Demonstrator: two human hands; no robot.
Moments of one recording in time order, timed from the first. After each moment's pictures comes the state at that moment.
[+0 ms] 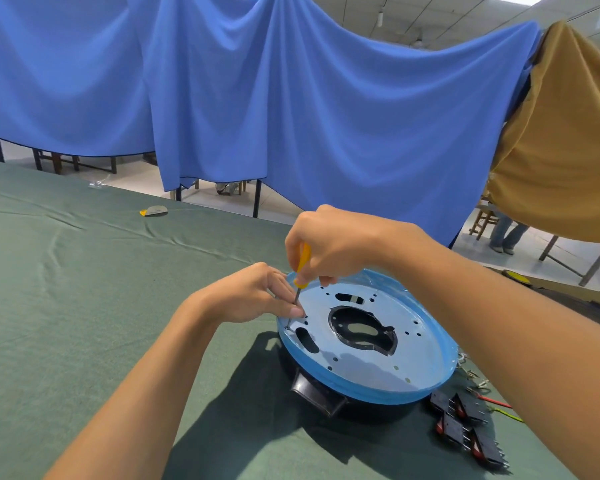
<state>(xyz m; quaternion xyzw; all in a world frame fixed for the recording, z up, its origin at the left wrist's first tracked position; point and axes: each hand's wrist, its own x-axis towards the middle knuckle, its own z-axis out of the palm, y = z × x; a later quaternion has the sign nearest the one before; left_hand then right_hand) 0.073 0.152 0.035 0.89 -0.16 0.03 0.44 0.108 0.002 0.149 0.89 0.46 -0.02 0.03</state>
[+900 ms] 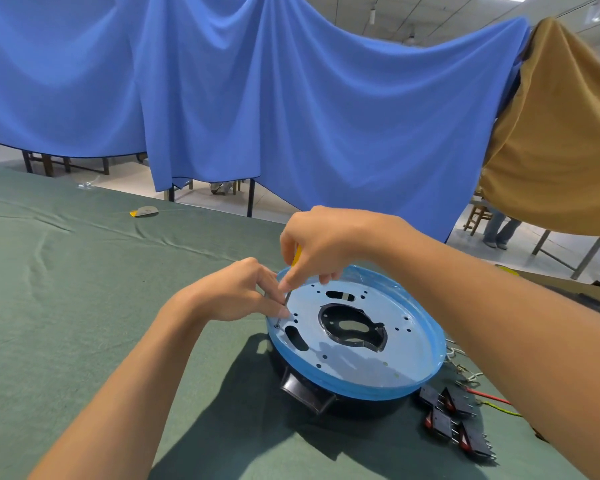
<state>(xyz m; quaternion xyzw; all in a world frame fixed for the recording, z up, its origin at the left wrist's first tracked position) 0.070 0.152 0.043 0.92 -0.12 0.03 0.38 0.109 0.001 0.154 0.90 0.43 -0.05 0.04</state>
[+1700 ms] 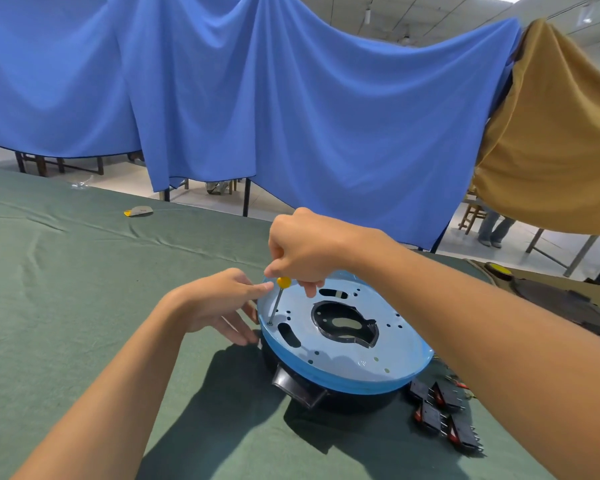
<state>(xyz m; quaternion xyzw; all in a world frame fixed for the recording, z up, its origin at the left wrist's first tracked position) 0.065 0.151 0.032 0.82 0.11 -0.10 0.55 0.101 0.003 0.139 0.90 0.44 -0.02 0.02</state>
